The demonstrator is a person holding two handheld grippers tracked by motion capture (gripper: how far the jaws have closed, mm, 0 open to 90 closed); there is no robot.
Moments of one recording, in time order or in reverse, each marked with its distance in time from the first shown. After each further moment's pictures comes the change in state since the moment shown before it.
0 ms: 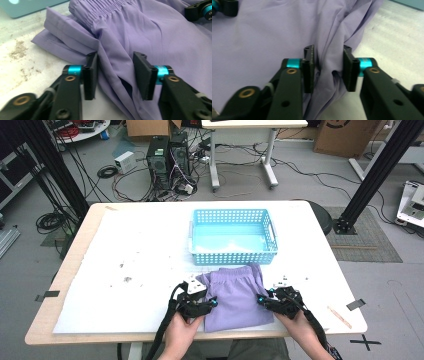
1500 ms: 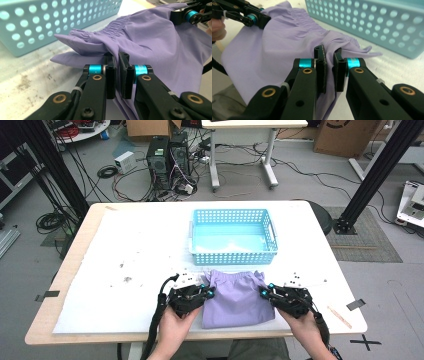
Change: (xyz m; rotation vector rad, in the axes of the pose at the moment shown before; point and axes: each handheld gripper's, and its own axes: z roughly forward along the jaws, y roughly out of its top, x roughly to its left) left arm 0.003 0.027 -0.042 -0.150 -0.148 0.013; right arm 0.017 0.019 -0.048 -0.231 0.081 -0.036
